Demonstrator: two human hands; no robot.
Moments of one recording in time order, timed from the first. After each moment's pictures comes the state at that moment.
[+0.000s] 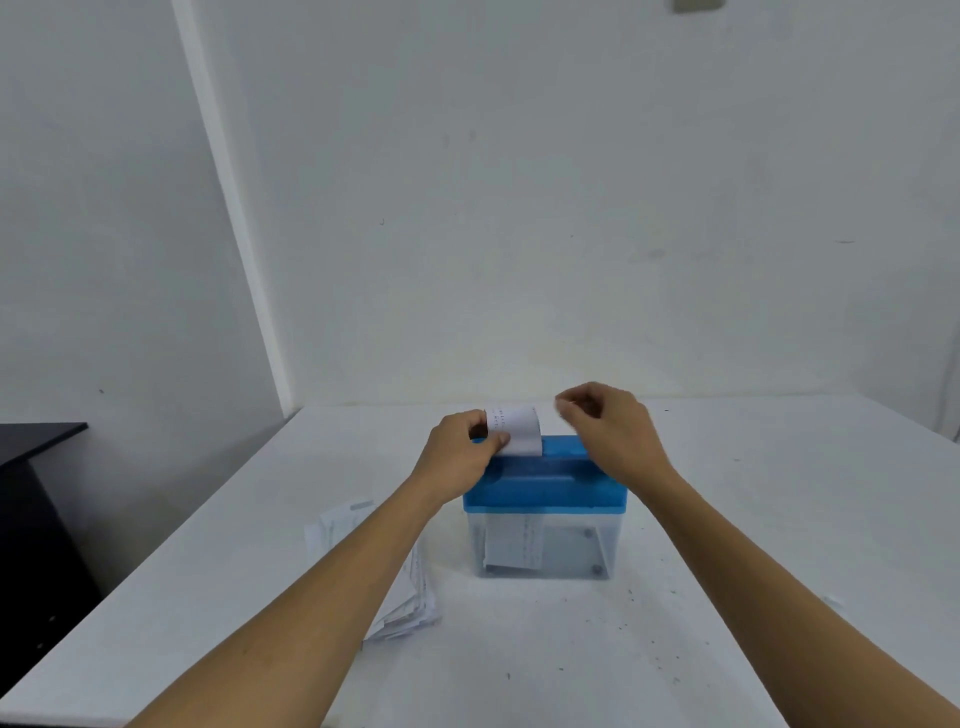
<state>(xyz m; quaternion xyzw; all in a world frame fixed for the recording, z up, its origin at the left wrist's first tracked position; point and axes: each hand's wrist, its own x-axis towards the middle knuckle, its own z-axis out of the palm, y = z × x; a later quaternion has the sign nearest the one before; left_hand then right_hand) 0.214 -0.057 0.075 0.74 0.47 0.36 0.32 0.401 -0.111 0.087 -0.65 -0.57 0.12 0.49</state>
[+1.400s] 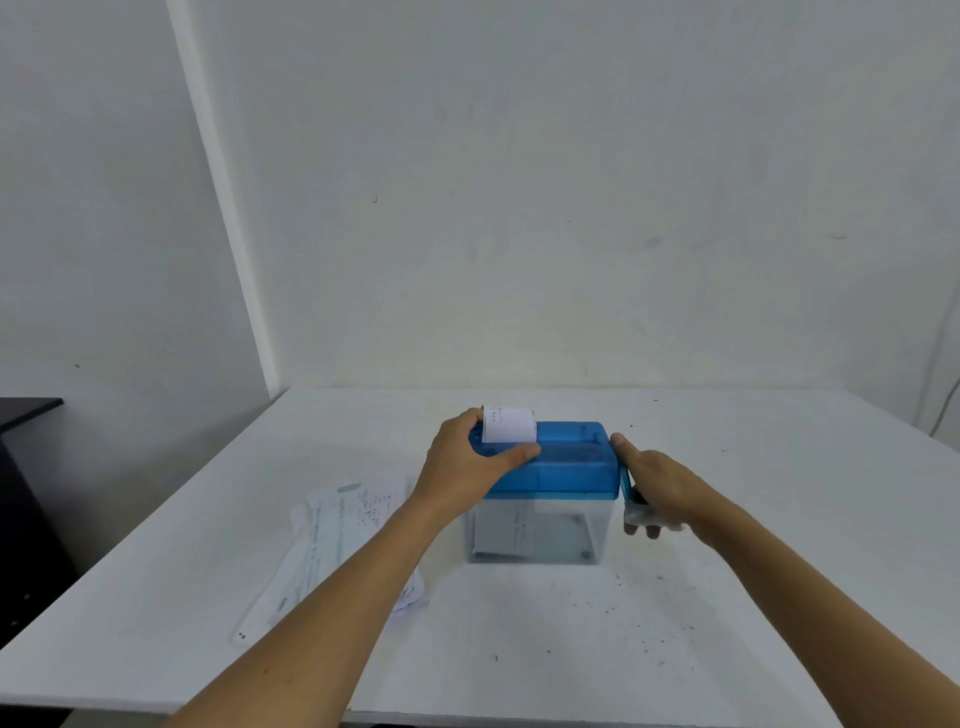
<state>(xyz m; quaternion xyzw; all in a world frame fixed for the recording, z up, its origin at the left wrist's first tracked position) 0.219 -0.073 0.045 0.72 0.42 0.43 0.35 0.445 -0.156 0.057 -0.73 -0.60 0.26 0.22</state>
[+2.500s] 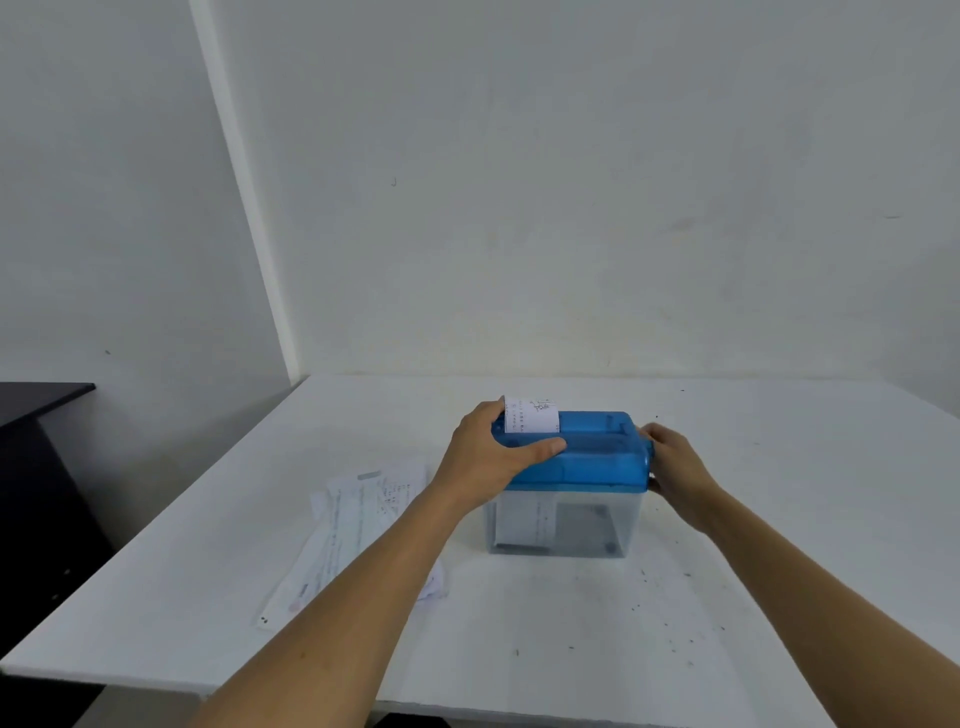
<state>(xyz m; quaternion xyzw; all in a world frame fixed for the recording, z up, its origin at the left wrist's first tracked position) 0.218 -0.069 0.042 0.72 0.40 0.41 0.39 0.461 -0.097 0.009 -0.64 -0.44 0.36 0.51</state>
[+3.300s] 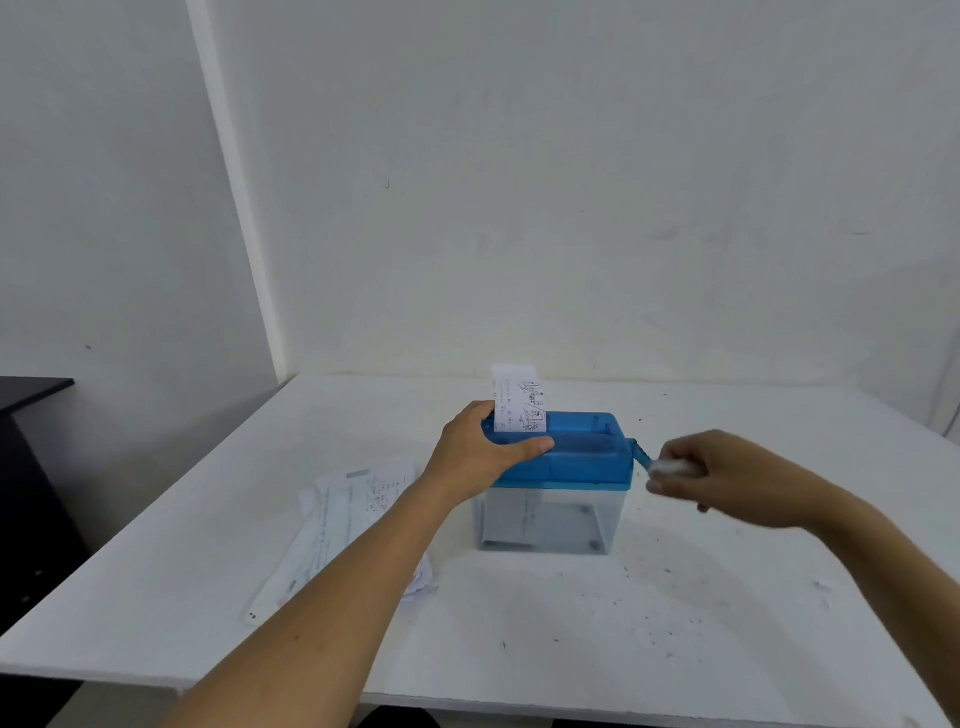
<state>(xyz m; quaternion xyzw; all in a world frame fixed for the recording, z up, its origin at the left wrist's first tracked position) 0.216 -0.062 0.039 0.73 0.41 0.39 0.38 0.475 -0.192 0.090 -0.68 -0.69 0.17 0.17</state>
